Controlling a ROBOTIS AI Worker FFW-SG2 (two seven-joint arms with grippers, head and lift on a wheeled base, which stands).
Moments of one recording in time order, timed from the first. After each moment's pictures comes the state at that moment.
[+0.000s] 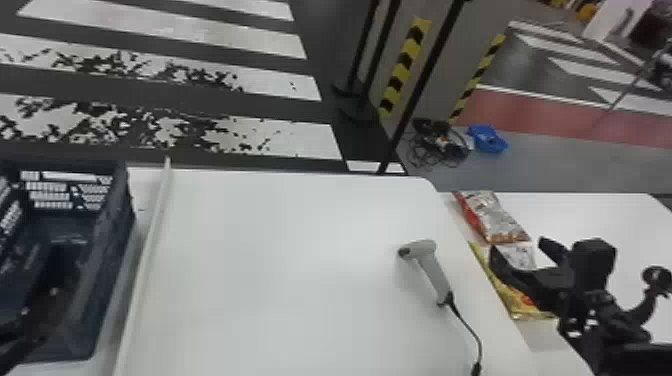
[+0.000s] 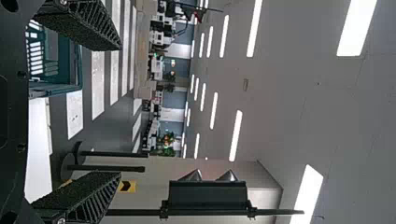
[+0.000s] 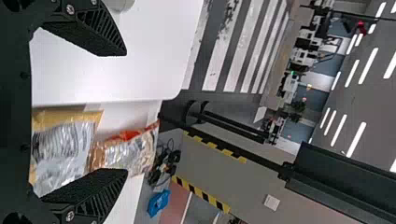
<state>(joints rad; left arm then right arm) 0.54 0.40 -0.16 -1.94 0.32 -0.49 -0.01 0.39 -0.53 -0.46 -1.60 -0.27 0.11 0.24</state>
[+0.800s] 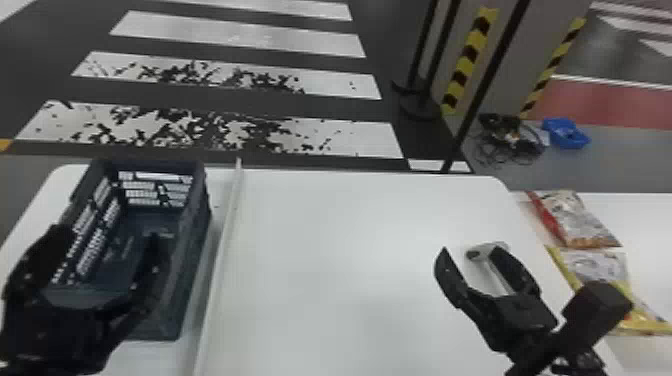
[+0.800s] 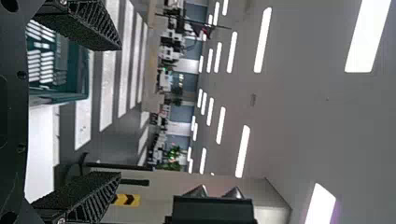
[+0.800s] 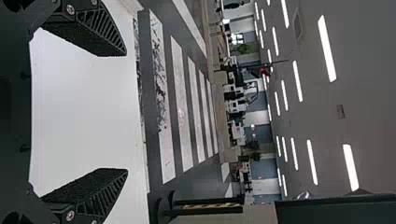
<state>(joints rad) 0.57 0.40 -0.17 -2.04 0.30 -0.34 0.12 0.57 -0.11 -0.20 -2.05 -0.31 0.07 0.24</state>
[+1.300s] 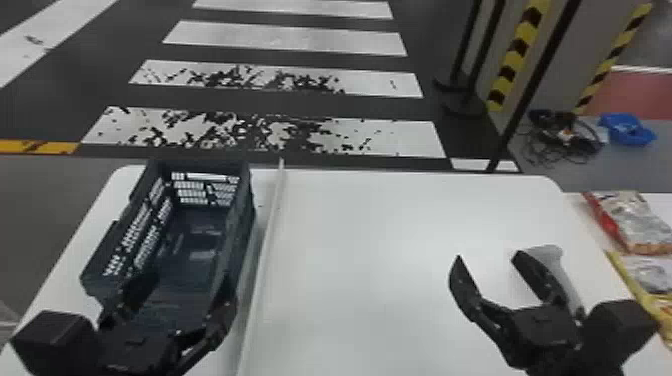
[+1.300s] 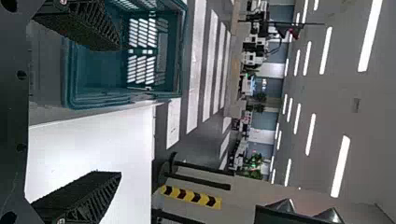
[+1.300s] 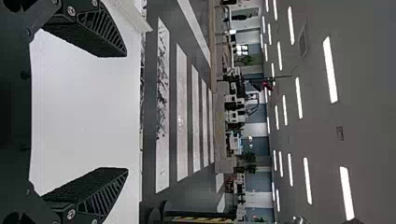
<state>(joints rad) 0.67 0.37 -0.13 -2.23 0.33 0.11 0.12 0.60 -0.11 -0.08 -2.08 -0.18 0.03 0.16</state>
